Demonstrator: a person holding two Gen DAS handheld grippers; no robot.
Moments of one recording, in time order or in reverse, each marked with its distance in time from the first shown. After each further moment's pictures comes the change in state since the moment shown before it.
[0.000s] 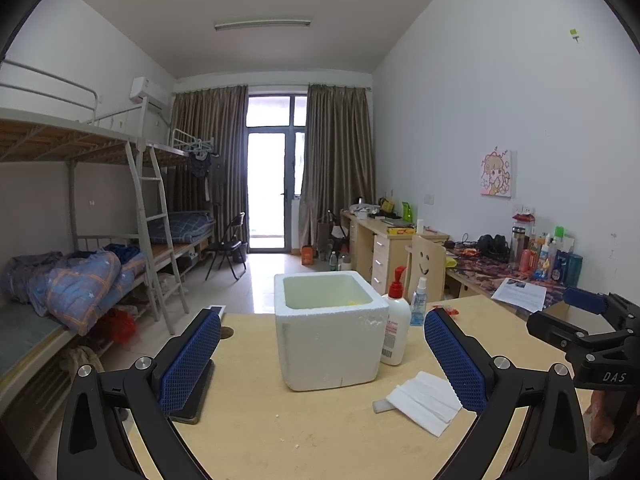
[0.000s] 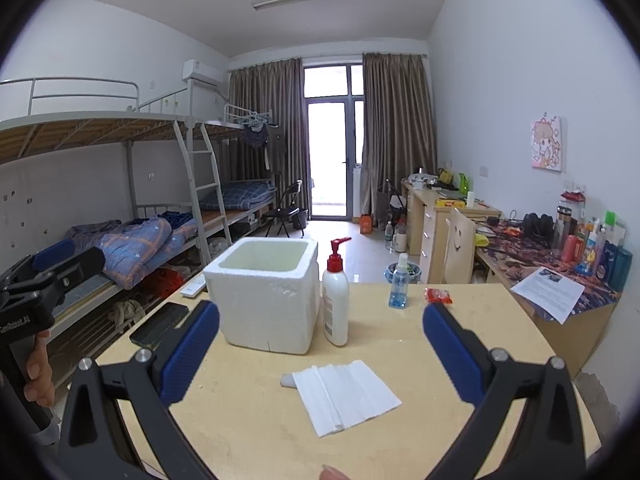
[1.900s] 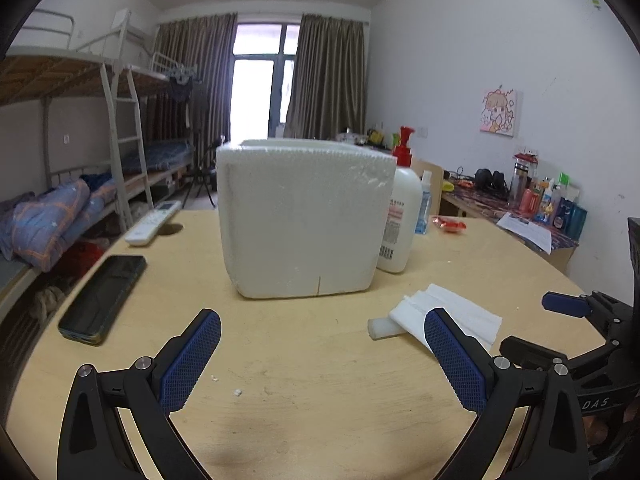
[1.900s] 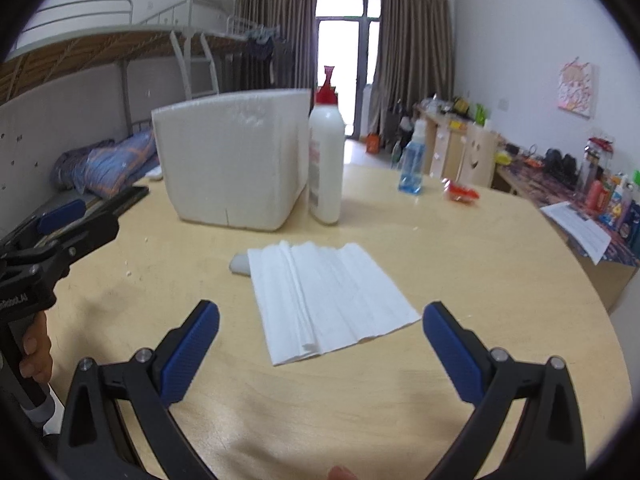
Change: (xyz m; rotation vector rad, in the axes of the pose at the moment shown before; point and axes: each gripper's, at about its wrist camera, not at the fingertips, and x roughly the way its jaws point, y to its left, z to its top) left arm 0.114 -0.004 -0.114 -0.059 0.259 -0.068; right arm 0.101 -0.024 -0.103 -0.064 0.322 0.042
